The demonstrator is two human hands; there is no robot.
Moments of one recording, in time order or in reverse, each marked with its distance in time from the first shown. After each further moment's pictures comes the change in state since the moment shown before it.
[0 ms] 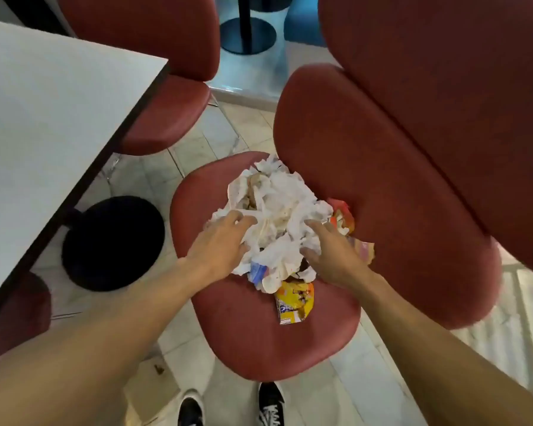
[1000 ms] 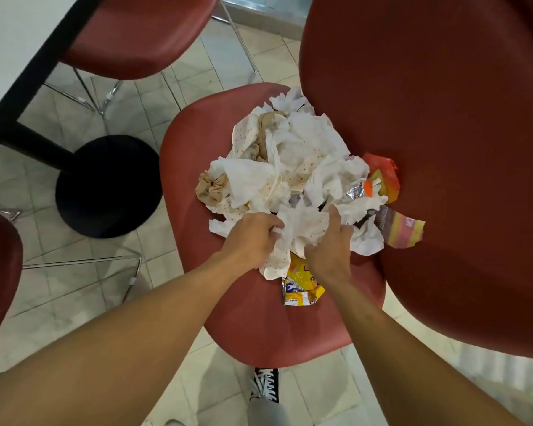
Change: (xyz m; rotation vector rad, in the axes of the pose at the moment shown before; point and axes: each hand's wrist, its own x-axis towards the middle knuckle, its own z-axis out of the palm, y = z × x) left_hand 0.045 -0.005 0.144 -0.419 -0.063 -0.287; right_hand 0.053 0.051 0.129 0.384 0.143 0.350
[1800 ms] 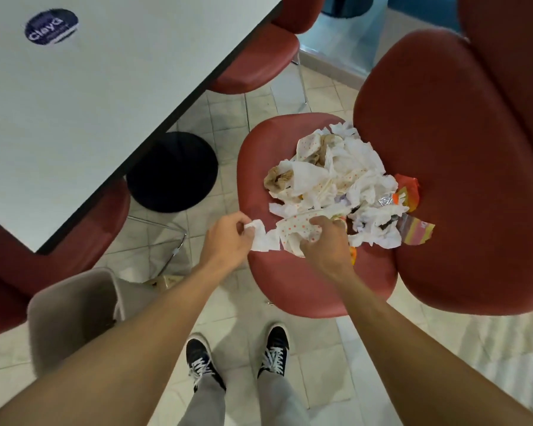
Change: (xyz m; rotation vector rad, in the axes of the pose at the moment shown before) left_hand -0.209 -0.032 -0.106 -0.241 0.434 -0.372; right_hand -0.173 -0.105 -0.005 -0.184 -0.148 -0.266
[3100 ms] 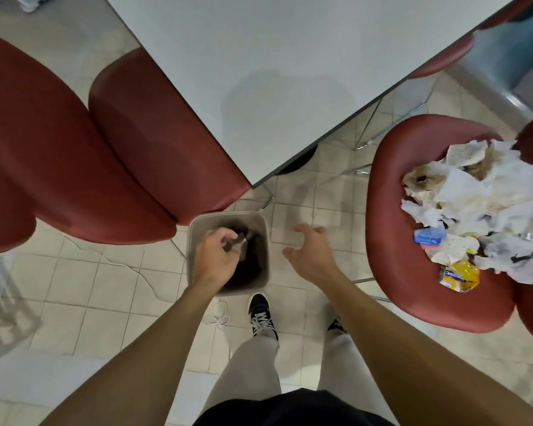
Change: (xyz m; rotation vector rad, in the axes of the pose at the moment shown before) left_hand -0.091 -0.308 -0.186 -0.154 0.209 -0.325; right_hand -0.125 -0.175 0.271 -0.212 -0.392 -0.151
